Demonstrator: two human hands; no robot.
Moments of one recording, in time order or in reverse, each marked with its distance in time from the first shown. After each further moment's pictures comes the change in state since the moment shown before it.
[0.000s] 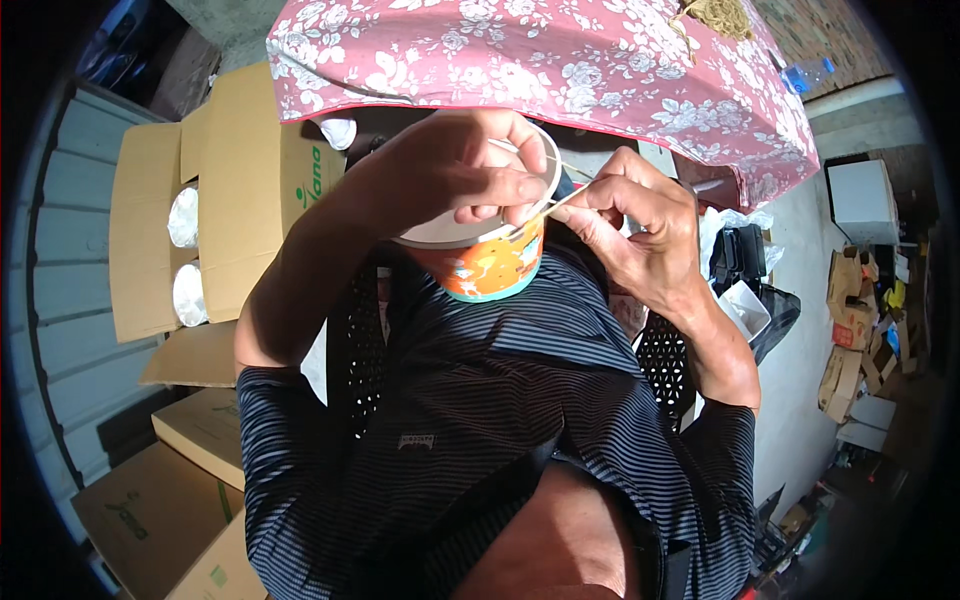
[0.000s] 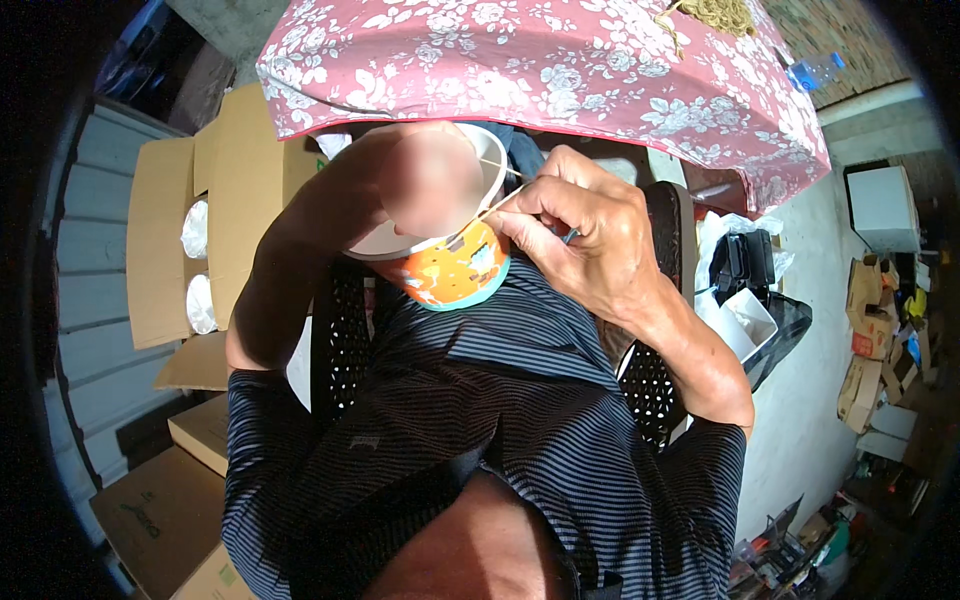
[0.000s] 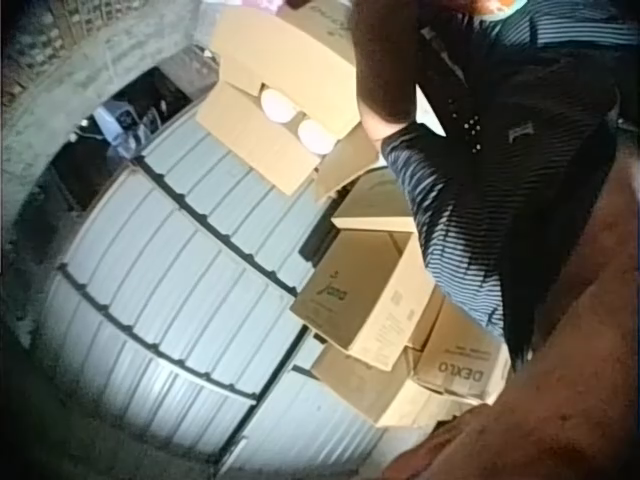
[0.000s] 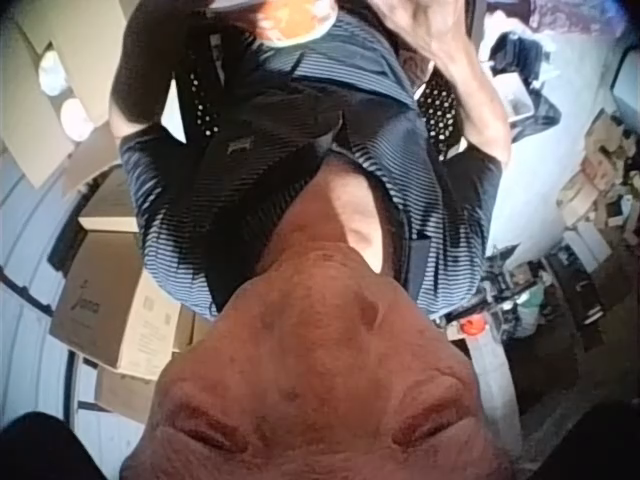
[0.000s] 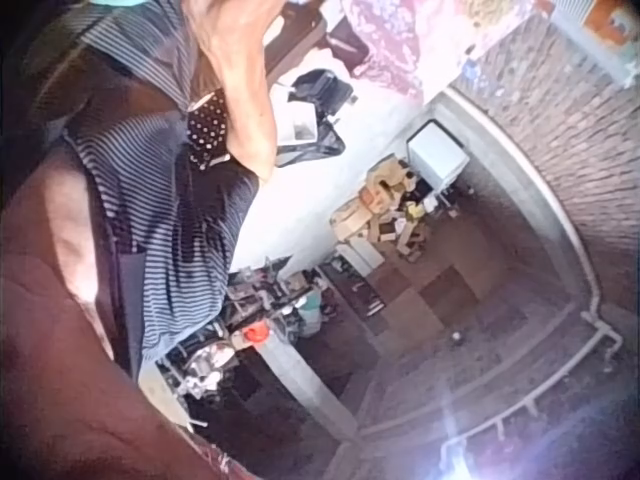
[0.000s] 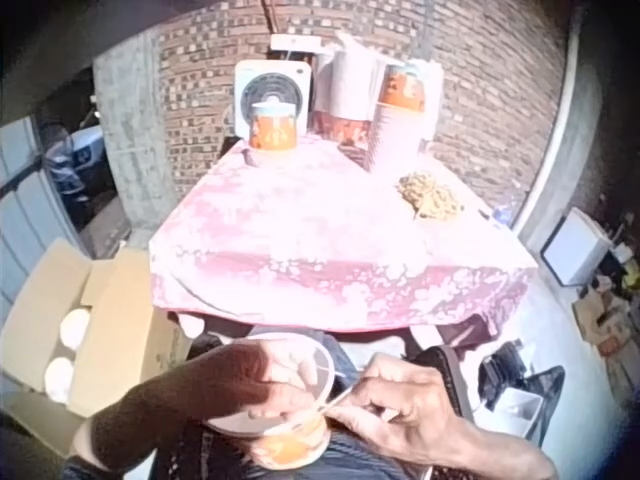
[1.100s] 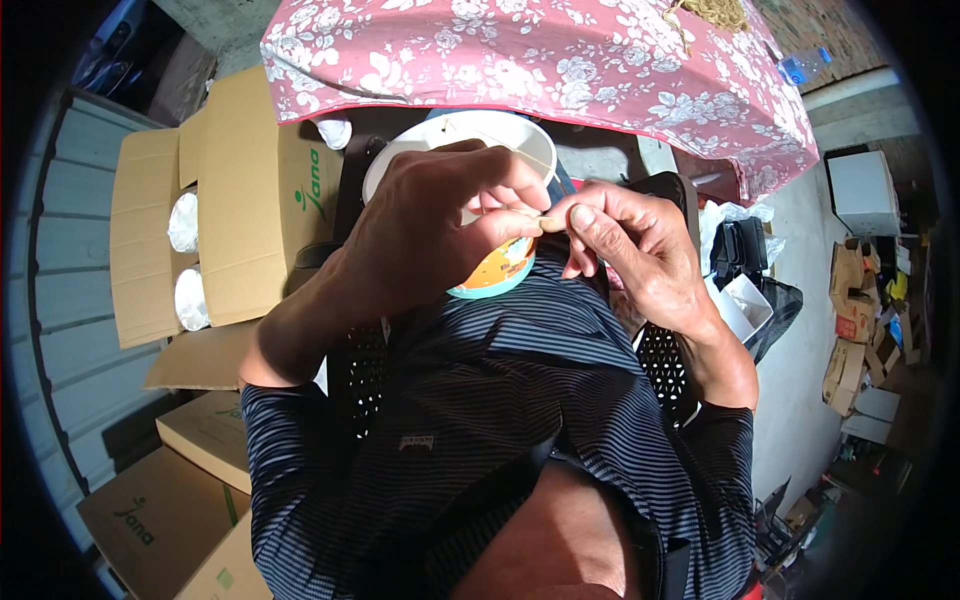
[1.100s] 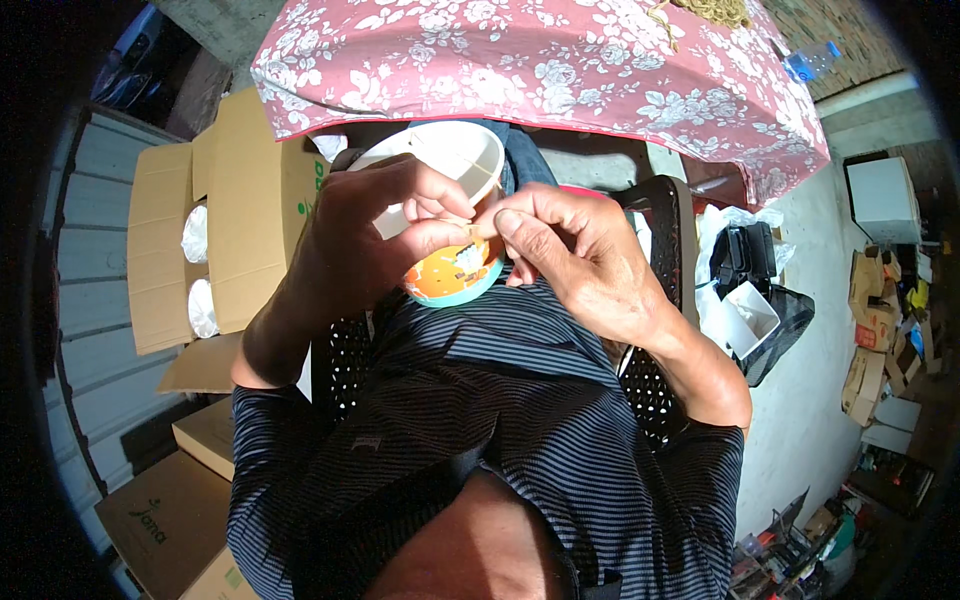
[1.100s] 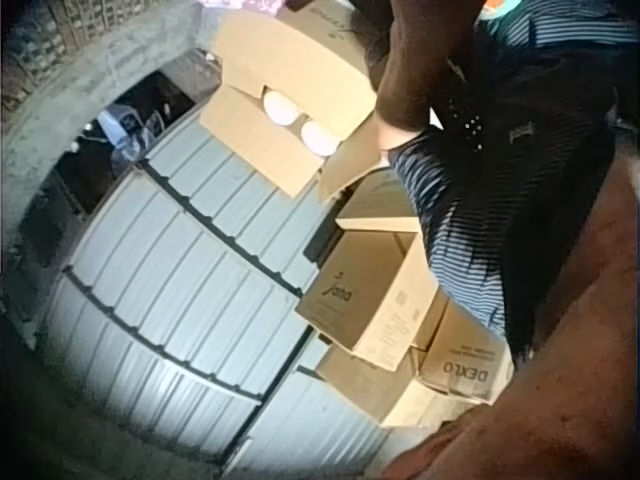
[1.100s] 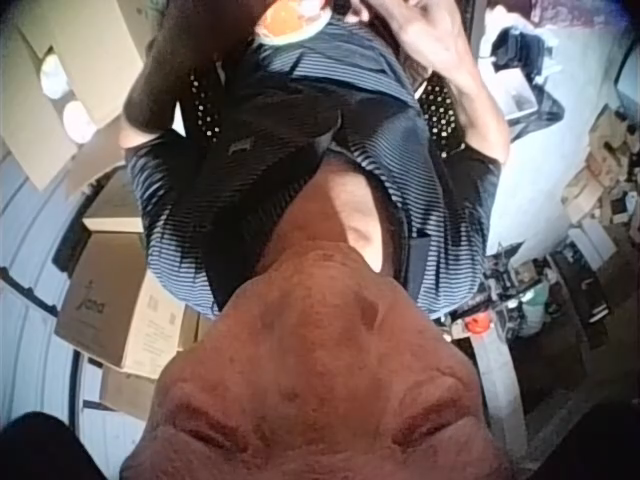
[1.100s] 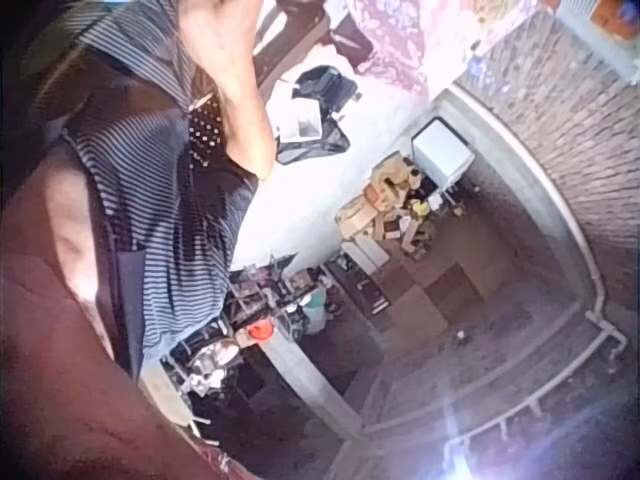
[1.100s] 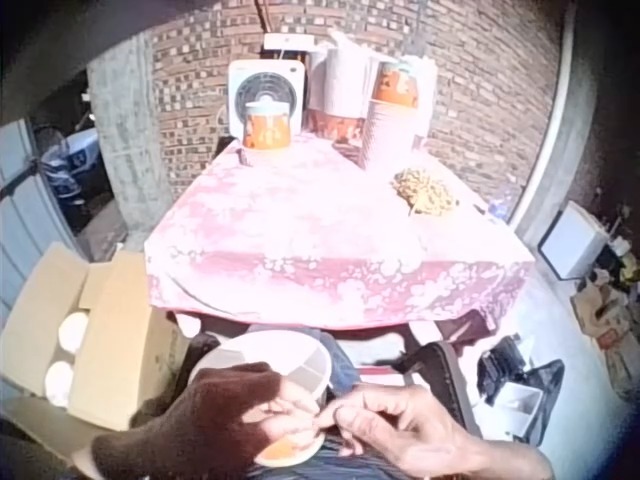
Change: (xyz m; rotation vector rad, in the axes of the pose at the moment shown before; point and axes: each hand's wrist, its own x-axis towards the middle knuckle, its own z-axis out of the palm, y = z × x) left_hand -0.022 -0.016 0.036 0.575 0.418 0.517; right_hand -0.012 -0.024 -0.006 0.740 -0.201 0.607
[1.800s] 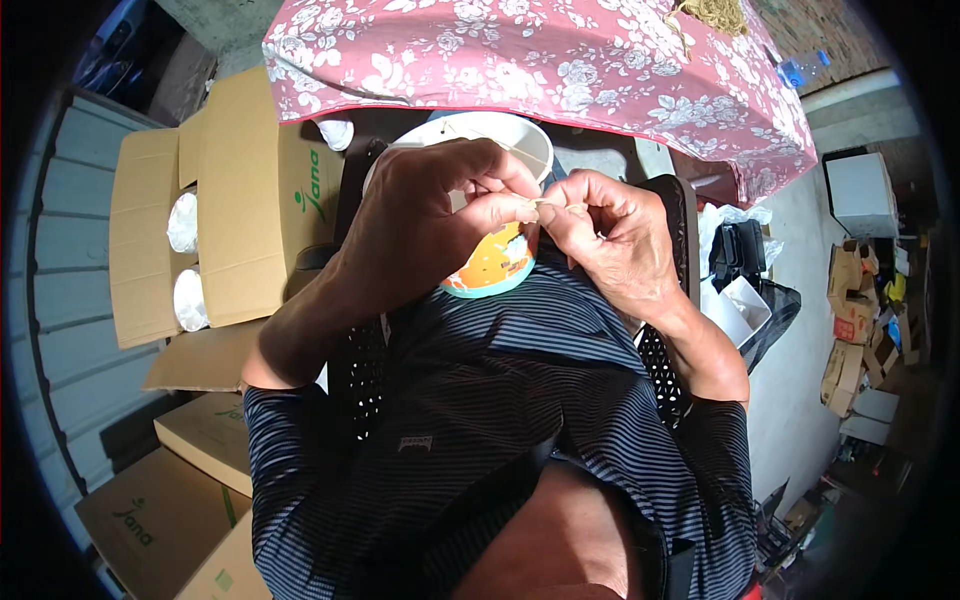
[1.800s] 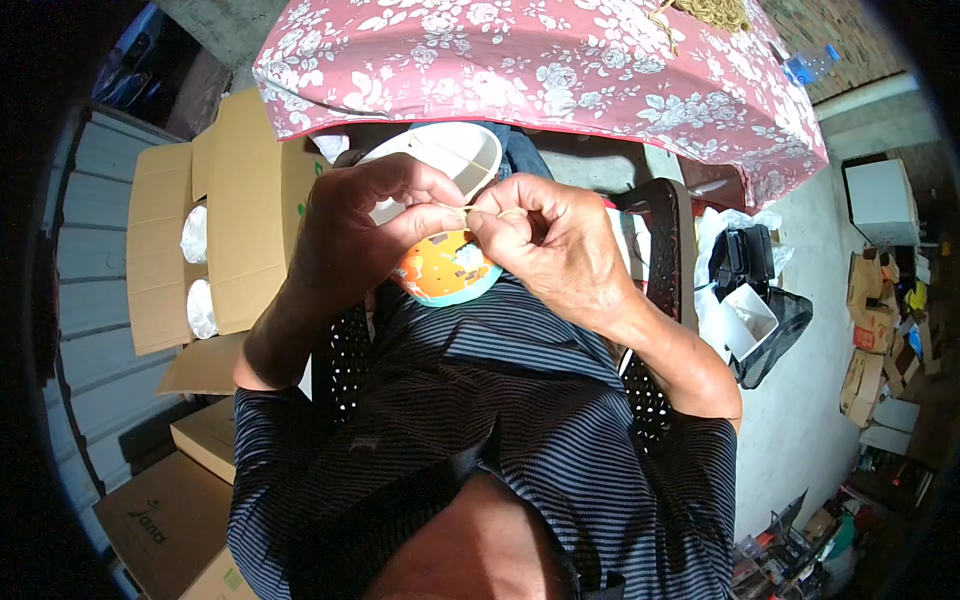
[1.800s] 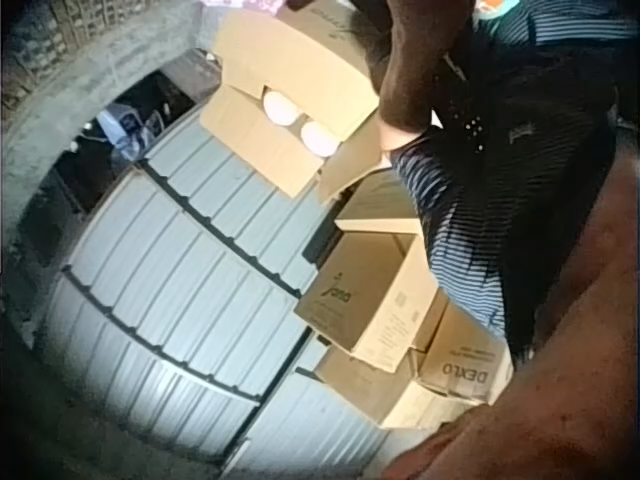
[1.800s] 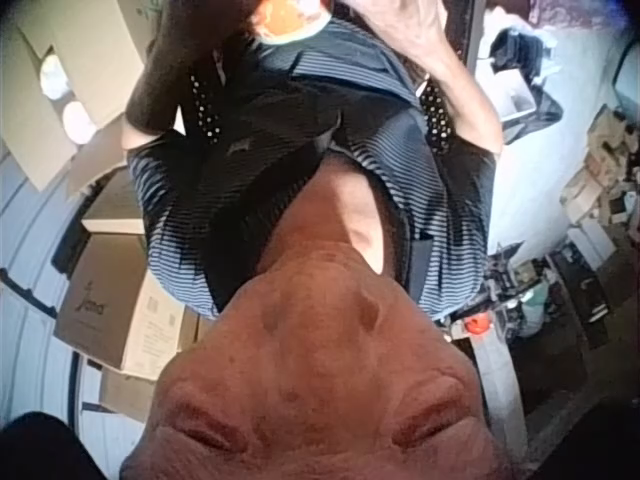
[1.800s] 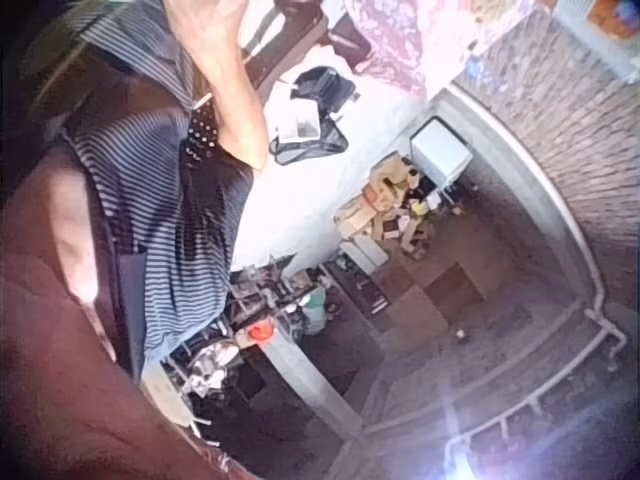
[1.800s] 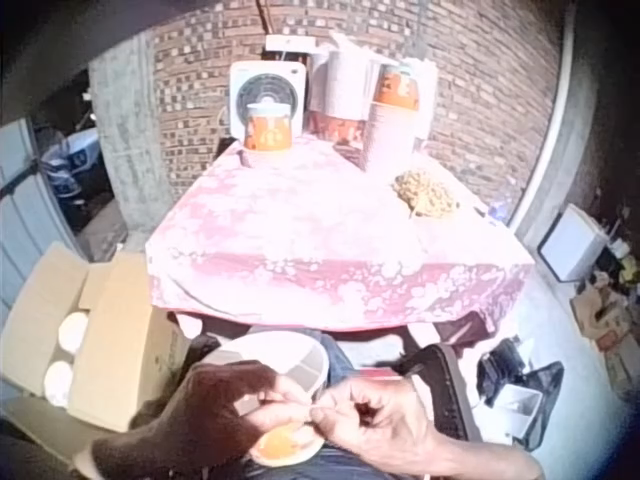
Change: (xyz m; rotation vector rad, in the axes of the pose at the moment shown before) left_hand -0.004 -0.004 0.002 -0.085 0.076 -0.191; right_hand 0.014 0.013 0.016 -0.137 0.175 -0.050
